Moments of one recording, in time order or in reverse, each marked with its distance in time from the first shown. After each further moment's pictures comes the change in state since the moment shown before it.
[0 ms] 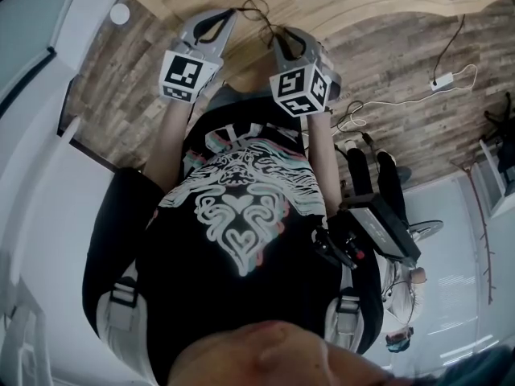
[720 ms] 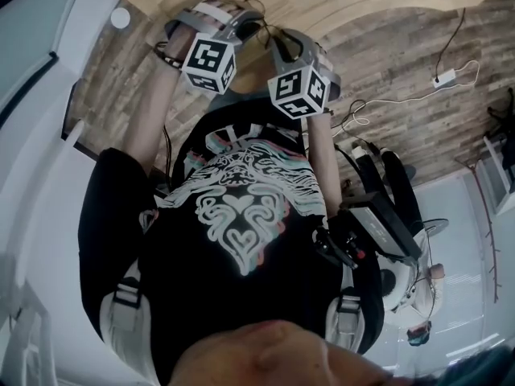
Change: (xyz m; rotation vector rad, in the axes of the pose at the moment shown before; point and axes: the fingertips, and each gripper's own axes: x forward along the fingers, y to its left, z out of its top) left arm 0.043 -0.064 -0.037 1.090 0.383 -0.459; right arm -0.002 0.005 -0.001 -0.021 0.008 0.008
